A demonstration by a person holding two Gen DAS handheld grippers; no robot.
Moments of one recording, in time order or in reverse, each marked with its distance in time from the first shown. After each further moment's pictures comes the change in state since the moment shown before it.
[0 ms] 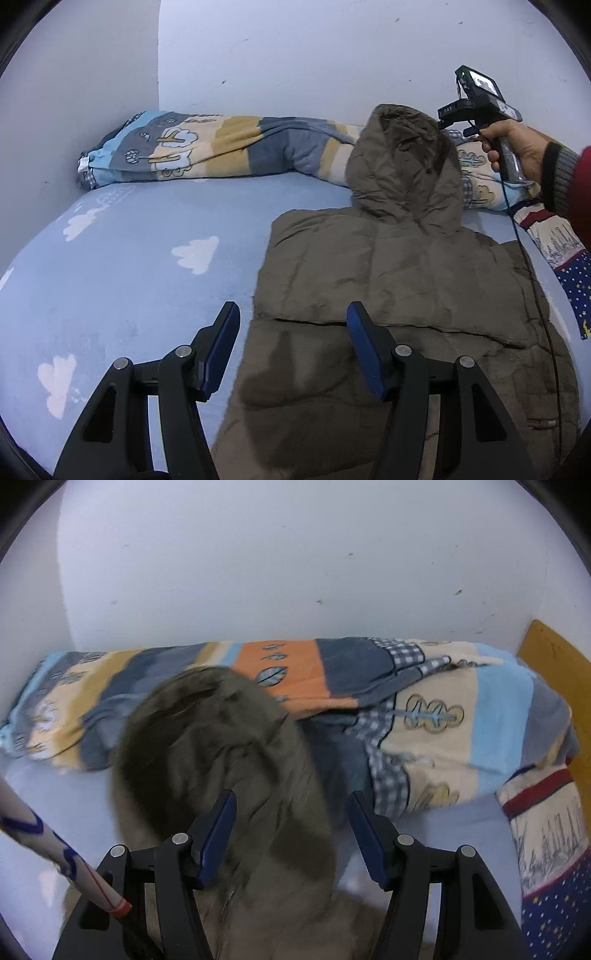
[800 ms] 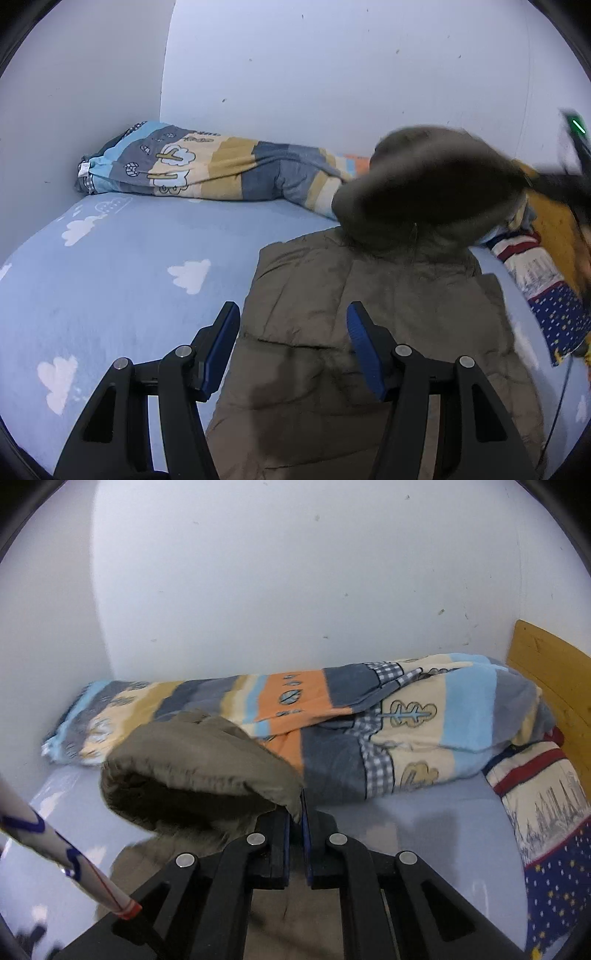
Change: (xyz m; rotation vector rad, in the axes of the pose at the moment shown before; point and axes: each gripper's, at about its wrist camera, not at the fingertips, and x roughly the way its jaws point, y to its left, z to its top) left arm -0.052 -0.003 0.025 -0.067 -0.083 -0.077; right arm -0.191 -0.019 -0.105 0.010 -0.140 0.187
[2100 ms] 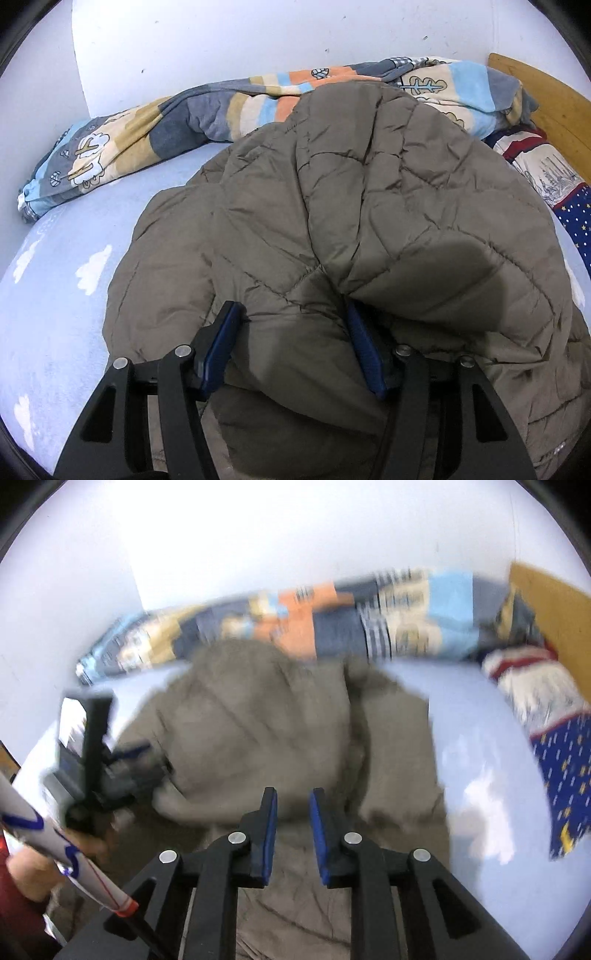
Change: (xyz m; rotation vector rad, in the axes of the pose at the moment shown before) left arm 0.143 -0.118 -0.039 0.267 0.231 0.019; right arm -0.082 -0.004 -0.167 0.014 0.126 0.057
